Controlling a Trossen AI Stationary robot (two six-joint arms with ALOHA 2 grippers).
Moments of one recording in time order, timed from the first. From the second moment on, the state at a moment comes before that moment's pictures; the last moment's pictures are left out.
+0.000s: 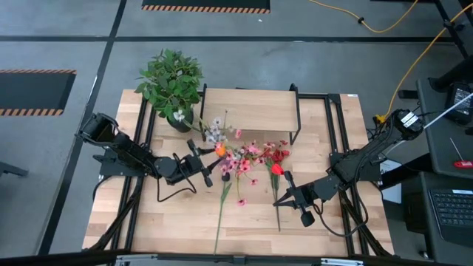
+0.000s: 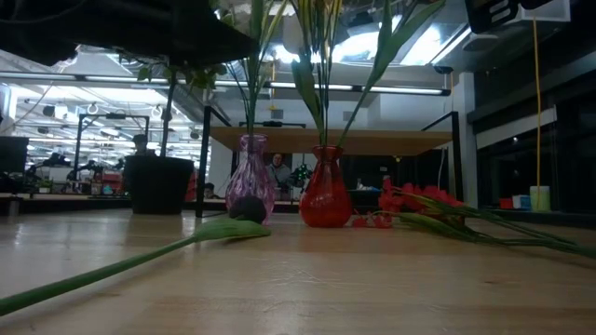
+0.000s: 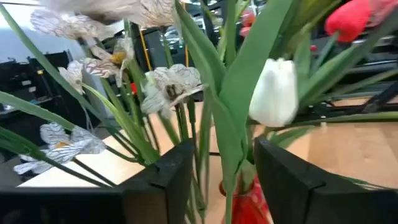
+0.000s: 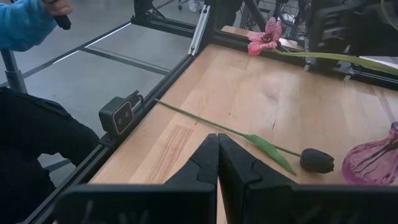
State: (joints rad) left arm -0.40 1.51 0.43 1.20 -0.91 0.27; right arm 0.64 1.23 0.61 0.27 0.29 0.03
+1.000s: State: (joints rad) left arm -0.69 1.51 0.43 1.09 -1.00 0.03; right arm 0.64 1.23 0.61 0.28 0.29 0.13
